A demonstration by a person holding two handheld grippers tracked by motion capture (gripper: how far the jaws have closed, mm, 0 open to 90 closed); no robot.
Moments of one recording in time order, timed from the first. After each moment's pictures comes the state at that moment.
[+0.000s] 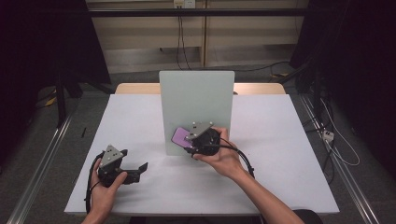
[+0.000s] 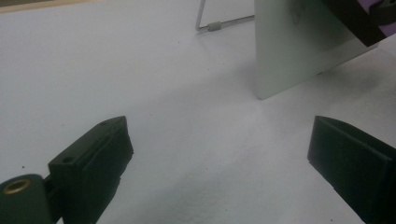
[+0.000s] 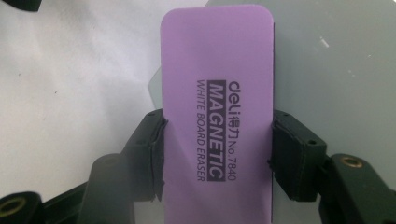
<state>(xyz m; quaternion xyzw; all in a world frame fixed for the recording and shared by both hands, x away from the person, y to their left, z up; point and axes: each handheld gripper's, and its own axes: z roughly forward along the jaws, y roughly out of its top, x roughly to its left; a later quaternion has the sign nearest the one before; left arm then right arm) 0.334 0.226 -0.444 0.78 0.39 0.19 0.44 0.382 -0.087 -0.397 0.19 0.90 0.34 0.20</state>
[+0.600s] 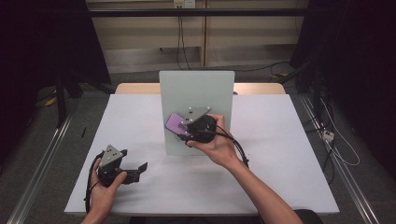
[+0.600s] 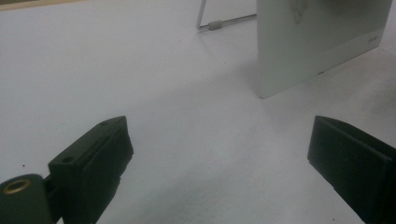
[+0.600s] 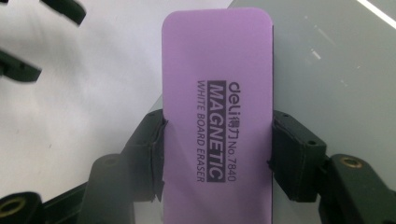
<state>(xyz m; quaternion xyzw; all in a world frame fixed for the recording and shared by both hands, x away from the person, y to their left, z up) 0.335 0.228 -0.445 0.78 0.40 0.19 0.45 0.401 -0.076 -0.355 0.20 0.88 0.37 0.22</state>
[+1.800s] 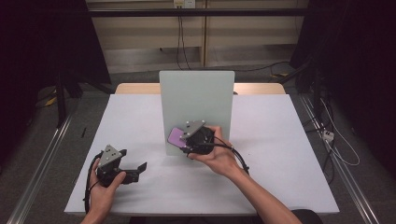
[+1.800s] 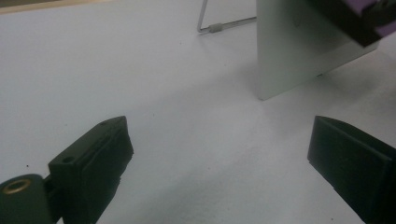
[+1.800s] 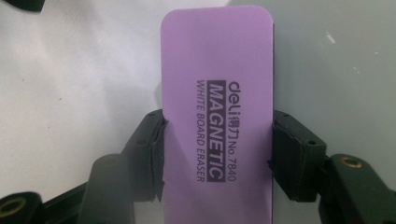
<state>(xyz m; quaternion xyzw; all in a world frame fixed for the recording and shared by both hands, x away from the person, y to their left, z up) 0.335 0.228 -0.443 0.78 0.39 0.19 0.45 0.387 -0.077 -0.387 0.19 0.90 0.33 0.20</state>
